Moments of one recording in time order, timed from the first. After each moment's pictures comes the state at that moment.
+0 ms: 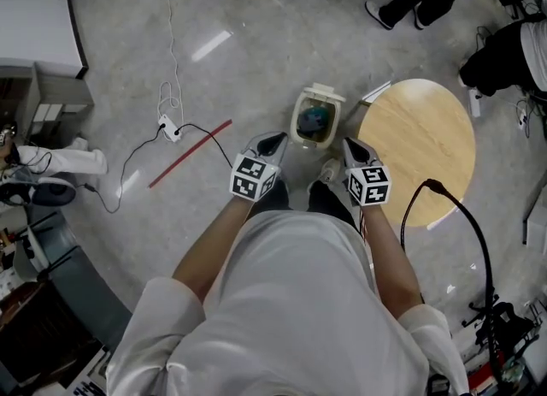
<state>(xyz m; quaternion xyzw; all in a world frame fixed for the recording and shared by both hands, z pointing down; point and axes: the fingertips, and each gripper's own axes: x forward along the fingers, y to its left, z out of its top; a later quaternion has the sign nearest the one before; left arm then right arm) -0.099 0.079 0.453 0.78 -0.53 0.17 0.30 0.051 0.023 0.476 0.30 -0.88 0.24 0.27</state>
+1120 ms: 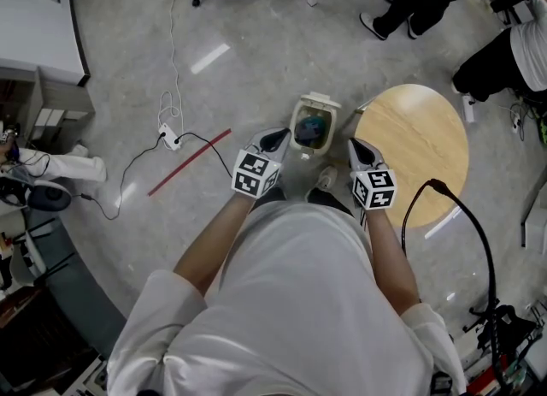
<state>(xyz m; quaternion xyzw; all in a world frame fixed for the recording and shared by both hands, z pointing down) -0.092 0.066 0.411 0.80 -0.53 0.15 0.26 0.065 0.020 0.420 0.32 -0.89 0.20 0.23</state>
